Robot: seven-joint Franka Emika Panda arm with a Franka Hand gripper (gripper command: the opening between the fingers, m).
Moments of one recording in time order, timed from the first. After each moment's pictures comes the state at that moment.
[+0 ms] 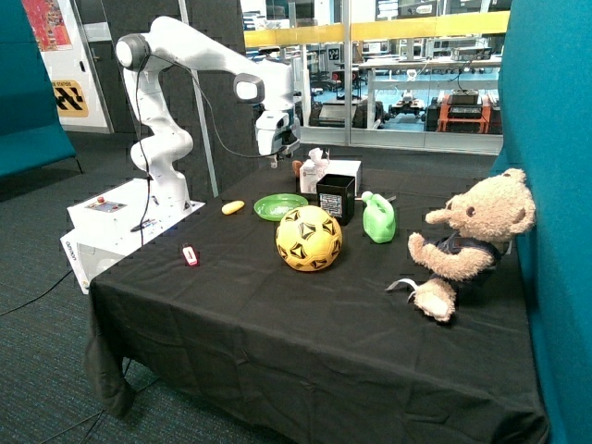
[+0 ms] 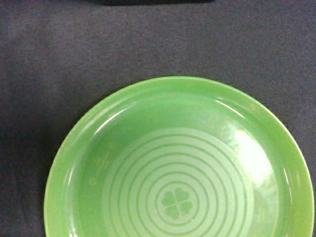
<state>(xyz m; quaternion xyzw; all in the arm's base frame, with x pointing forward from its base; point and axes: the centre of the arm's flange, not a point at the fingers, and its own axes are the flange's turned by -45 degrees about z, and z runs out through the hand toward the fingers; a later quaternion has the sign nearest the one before) 0.503 -0.002 0.449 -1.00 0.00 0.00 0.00</state>
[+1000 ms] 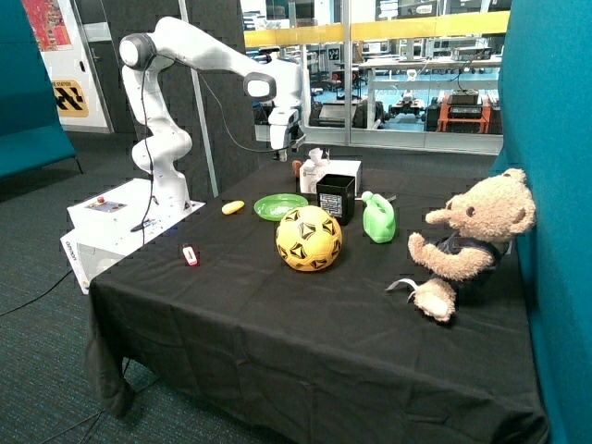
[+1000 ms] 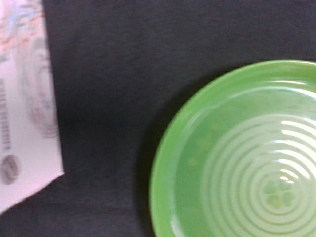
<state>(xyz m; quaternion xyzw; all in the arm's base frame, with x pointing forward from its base) 0.490 0.083 0.443 -1.00 -0.06 0.00 0.00</state>
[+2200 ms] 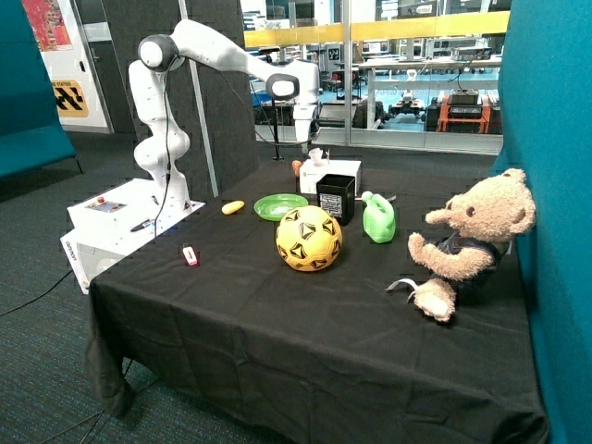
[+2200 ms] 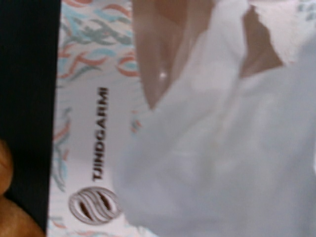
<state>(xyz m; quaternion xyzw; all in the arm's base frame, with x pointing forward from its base) 0.488 0.224 0.427 -0.99 -0.14 0.00 0.00</state>
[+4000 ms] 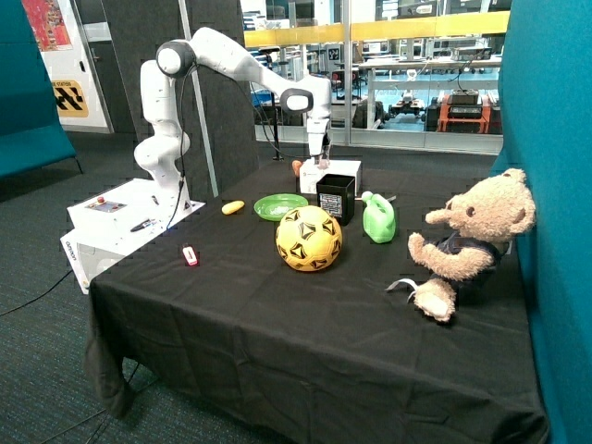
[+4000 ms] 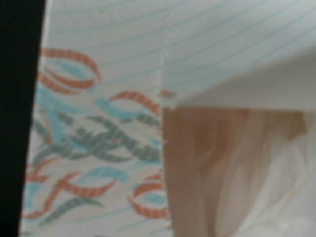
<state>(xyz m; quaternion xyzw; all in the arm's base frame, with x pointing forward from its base) 0.522 0.241 0.378 -0.99 -0.15 0.00 0.00</state>
